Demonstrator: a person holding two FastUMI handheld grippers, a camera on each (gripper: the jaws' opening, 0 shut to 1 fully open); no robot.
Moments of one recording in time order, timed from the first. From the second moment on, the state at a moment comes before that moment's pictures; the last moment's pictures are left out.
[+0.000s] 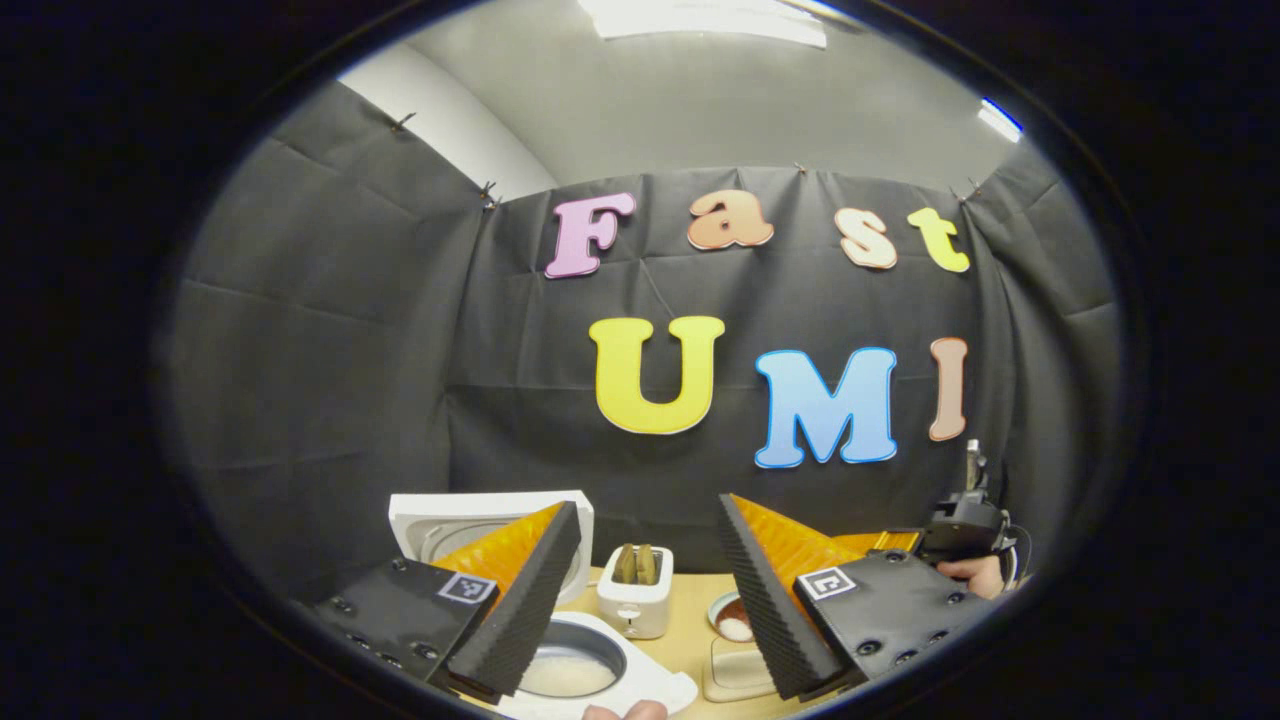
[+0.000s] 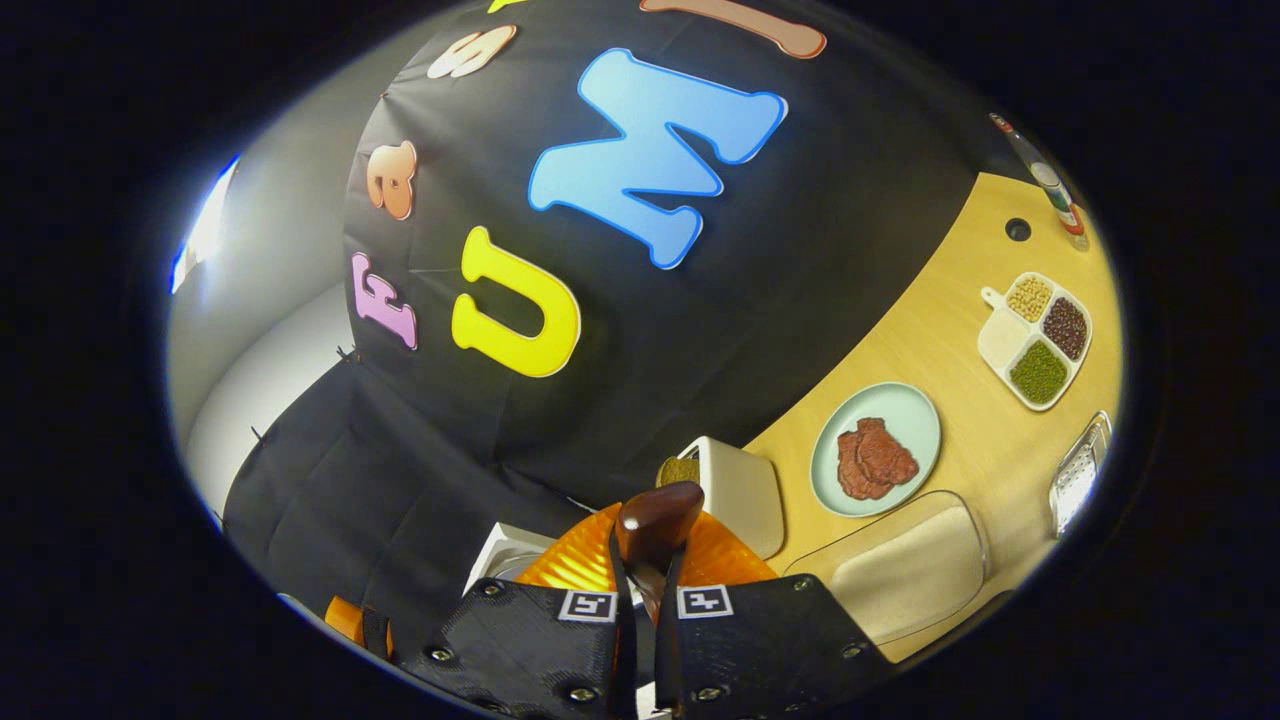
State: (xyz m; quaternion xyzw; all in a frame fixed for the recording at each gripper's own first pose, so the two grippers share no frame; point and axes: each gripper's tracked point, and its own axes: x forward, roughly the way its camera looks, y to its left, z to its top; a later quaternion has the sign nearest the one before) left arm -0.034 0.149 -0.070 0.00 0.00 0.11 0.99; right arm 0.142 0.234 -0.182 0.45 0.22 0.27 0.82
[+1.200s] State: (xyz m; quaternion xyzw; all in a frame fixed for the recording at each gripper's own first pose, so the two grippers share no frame) left arm -0.073 0.264 -0.096 0.02 0.01 0.17 0.98; right arm 0.117 0.445 -0.227 0.29 0.27 0.37 0.84
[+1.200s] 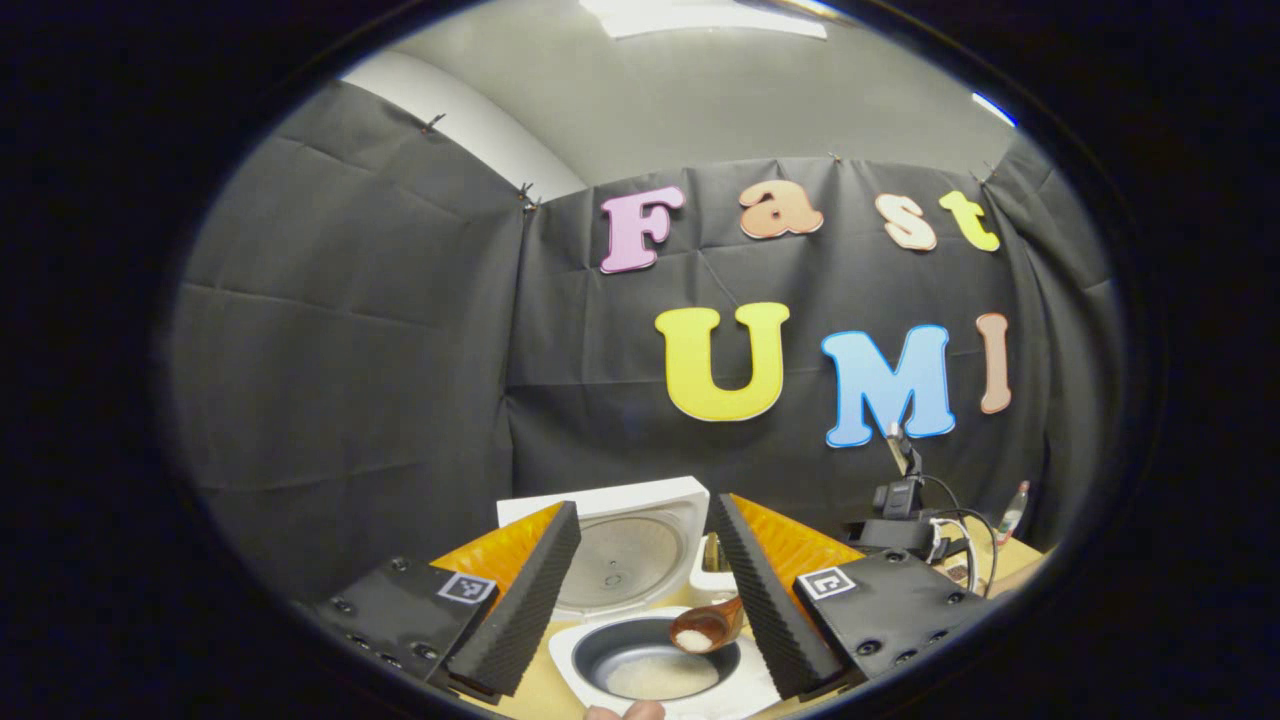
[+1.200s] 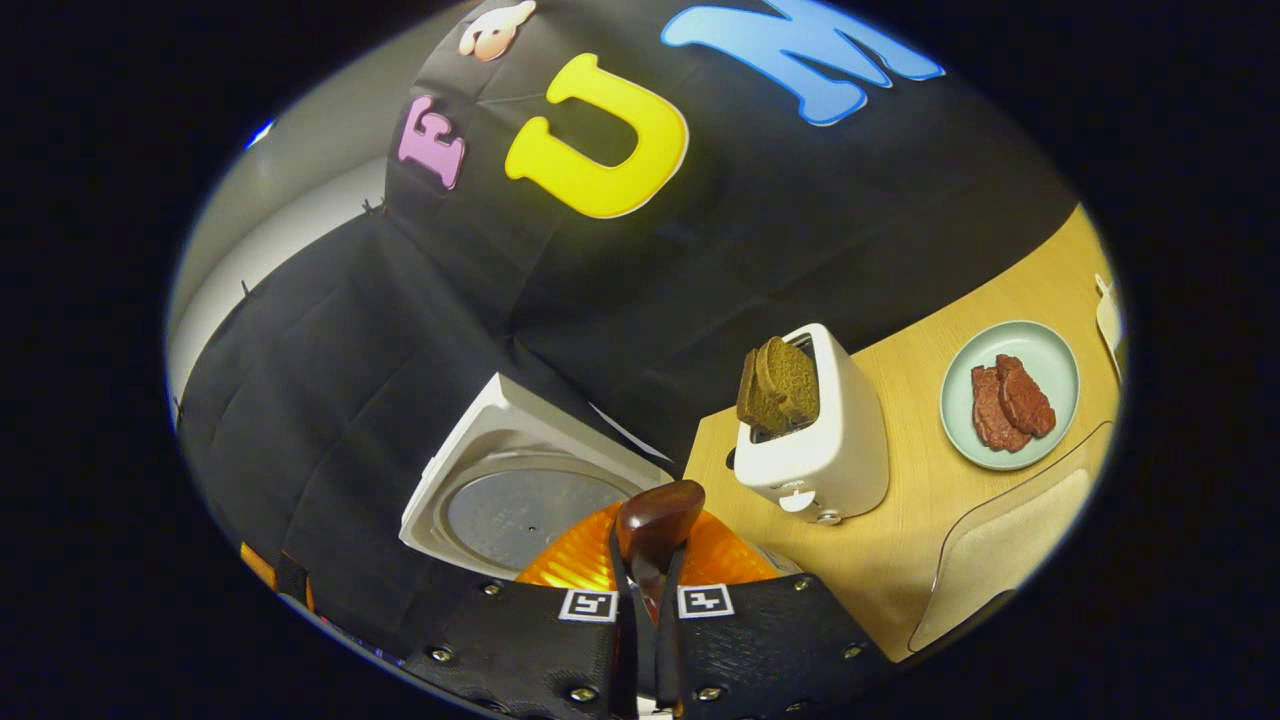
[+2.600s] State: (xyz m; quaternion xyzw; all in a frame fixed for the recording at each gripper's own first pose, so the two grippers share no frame) left arm -0.119 0.305 -0.089 0.03 -0.01 0.24 0.97; right arm 0.041 0.512 -0.202 -0.08 0.09 0.51 0.85
